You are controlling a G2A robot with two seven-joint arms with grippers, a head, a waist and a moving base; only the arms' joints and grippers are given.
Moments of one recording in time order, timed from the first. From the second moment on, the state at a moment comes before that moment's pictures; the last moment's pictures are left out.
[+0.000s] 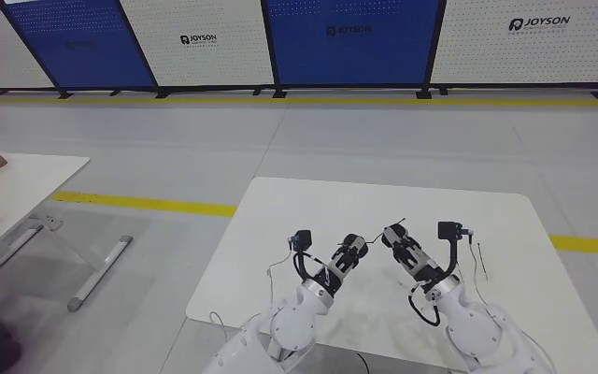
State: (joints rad) left arm 1.45 -1.27 -0.93 -1.72 0.08 0.00 0.16; right arm -1.30 -1.11 1.00 -1.63 -0.30 -0.19 0.12
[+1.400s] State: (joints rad) left arm 1.45 -1.28 -0.93 -1.72 0.07 -0.03 0.19; right arm -1.37 -1.14 1.06 -1.68 -0.37 -0.20 0.08
